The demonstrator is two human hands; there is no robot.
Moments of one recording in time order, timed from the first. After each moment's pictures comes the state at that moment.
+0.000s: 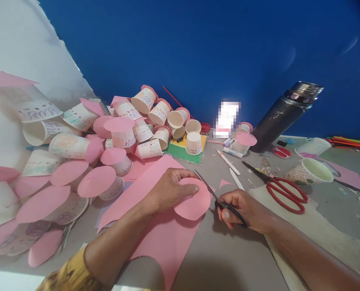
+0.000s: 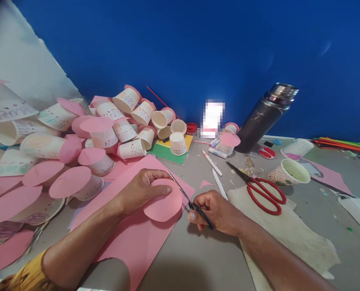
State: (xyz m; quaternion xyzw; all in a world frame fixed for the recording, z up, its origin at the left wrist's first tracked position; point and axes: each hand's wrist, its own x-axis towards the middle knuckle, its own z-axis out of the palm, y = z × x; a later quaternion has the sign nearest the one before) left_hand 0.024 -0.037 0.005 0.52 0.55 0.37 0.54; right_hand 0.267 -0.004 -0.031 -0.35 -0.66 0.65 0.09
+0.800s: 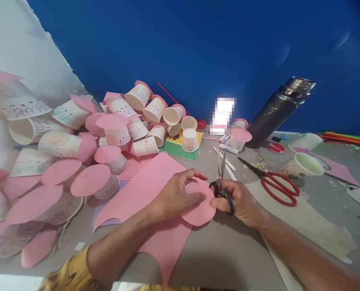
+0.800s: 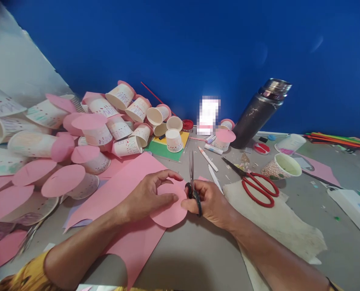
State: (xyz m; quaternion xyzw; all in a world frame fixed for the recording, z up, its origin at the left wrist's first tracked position) left_hand 0.041 -0.043 -0.001 0.57 0.55 0.34 0.50; right_hand 0.248 -0.012 -0.021 -0.42 -0.59 0.64 0.26
